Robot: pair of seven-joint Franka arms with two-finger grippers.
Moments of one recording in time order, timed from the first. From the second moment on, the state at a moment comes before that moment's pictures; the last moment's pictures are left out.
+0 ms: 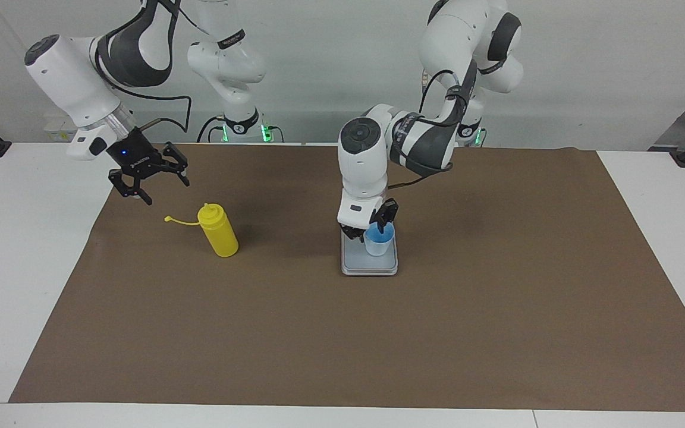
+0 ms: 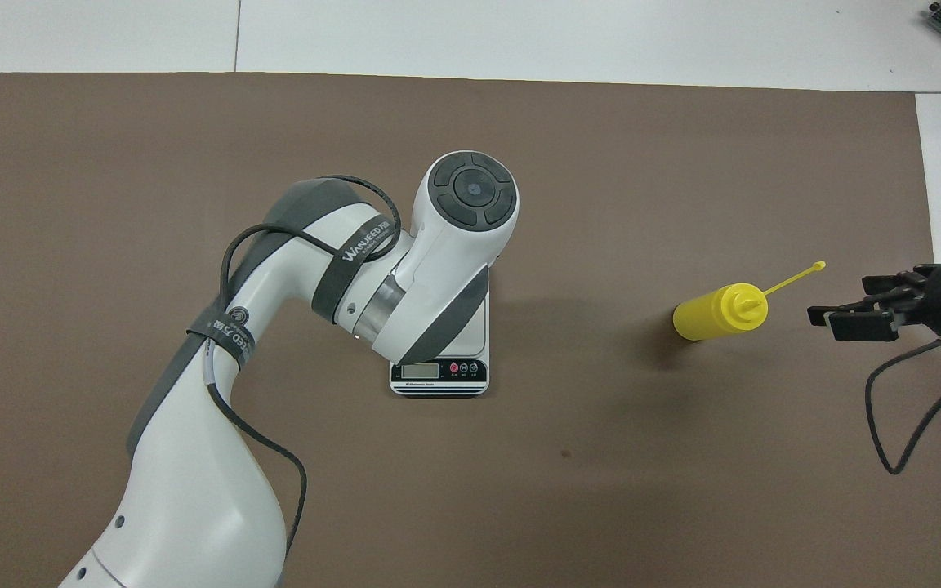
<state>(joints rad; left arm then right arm) -0.69 0.55 0.02 -1.29 0.06 1.73 -1.04 -0.26 -0.14 0.06 -2.07 0.37 1.99 -0.73</state>
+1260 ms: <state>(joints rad) -0.19 0.51 -0.15 -1.13 0.06 1.44 -0.39 -0.33 -0.04 0.06 -2.28 0.85 2.19 -1.56</state>
